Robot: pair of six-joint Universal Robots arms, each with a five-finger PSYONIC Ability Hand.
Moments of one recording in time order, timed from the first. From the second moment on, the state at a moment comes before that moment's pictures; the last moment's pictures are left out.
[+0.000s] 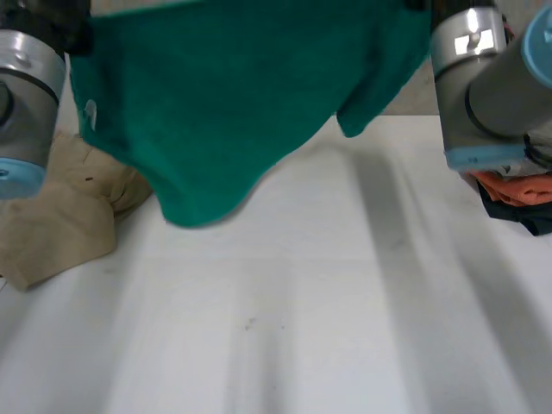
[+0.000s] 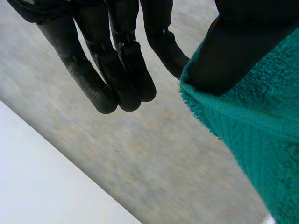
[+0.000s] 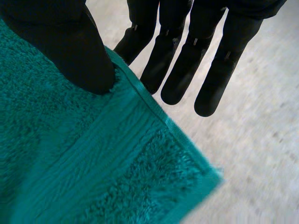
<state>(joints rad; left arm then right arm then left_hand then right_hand) 4.45 -1.92 -1.11 3.41 -1.57 3.73 1.99 -0.99 0.88 -0.51 1.55 2.79 1.18 1.20 1.19 1.20 0.98 1.15 1.18 1.19 1.20 0.99</state>
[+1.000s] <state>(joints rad) 4.60 -2.14 -1.50 3.26 -1.37 3.75 1.90 -1.10 1.64 -0.47 1.46 2.75 1.18 1.19 1.18 1.18 0.99 1.15 1.18 1.19 1.20 0.99</state>
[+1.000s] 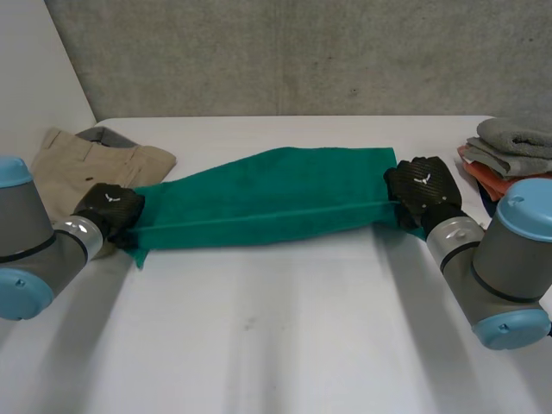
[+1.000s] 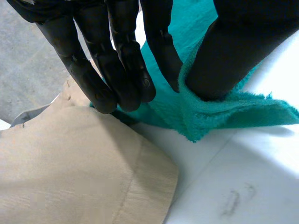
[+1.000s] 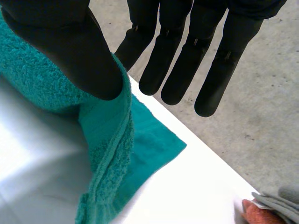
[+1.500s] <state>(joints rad) 4.53 -1.54 -1.21 2.99 -1.33 3.57 1.75 -1.45 1.19 0.08 1.39 2.61 1.18 1.20 1.19 1.20 0.99 1.15 1.18 1.19 1.20 0.99</state>
